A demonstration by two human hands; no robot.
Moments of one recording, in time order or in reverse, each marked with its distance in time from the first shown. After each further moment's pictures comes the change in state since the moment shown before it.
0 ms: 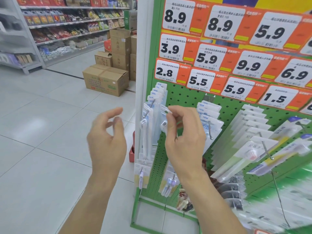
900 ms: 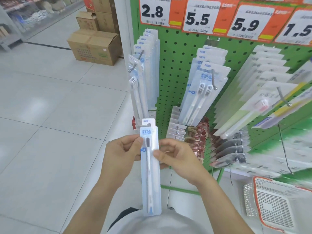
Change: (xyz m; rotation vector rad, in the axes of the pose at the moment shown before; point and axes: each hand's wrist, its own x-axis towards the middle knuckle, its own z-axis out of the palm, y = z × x) left_hand -0.085 -0.065 -0.015 -0.133 -0.540 -0.619; right_hand -0.139 0.039 -0.038 0.704 -0.718 1.157
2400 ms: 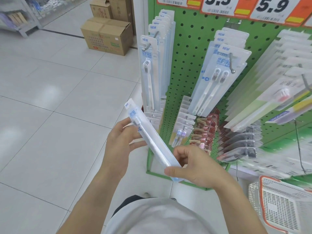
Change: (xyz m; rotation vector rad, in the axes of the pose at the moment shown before) left_hand -0.012 0.000 -0.010 -0.293 0.107 -0.068; right_hand -0.038 -0.010 -0.010 -0.582 -0.179 0.125
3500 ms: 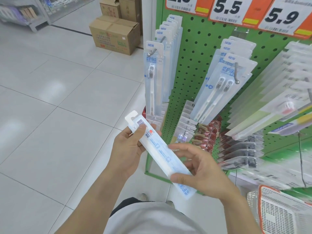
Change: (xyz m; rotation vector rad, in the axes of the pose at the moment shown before) left_hand 0.003 -0.007 0.018 -0.170 0.018 -0.120; right_hand -0.008 0.010 -0.009 0.374 0.010 -0.174
